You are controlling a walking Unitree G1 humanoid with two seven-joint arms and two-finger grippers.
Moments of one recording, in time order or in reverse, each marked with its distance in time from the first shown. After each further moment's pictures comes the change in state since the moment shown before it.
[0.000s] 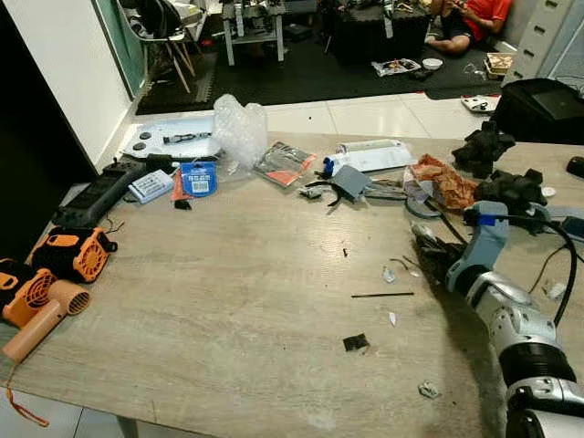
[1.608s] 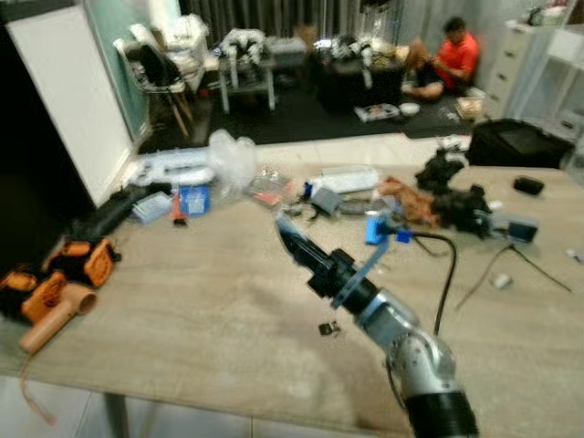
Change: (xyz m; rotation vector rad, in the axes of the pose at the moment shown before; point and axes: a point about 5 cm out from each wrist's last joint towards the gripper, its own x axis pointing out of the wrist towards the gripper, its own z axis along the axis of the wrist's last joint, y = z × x) left arm 0.001 -0.002 -0.002 -0.055 0.039 0.061; right arm 0.011 0.157 -0.043 0.374 0.001 0.581
